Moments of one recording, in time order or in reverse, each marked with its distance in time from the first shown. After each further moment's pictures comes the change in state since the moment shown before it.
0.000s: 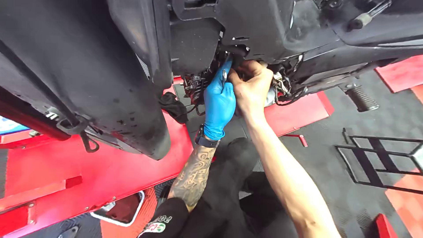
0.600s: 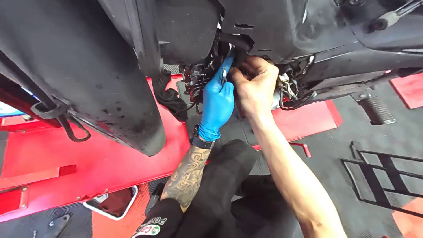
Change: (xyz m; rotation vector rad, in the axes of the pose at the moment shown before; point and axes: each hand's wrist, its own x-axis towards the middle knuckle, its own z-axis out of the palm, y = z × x) left_hand -0.004 -0.005 0.000 -0.041 0.000 -0.016; right_hand 0.005 0.004 -0.007 0.217 -0.155 -0.002
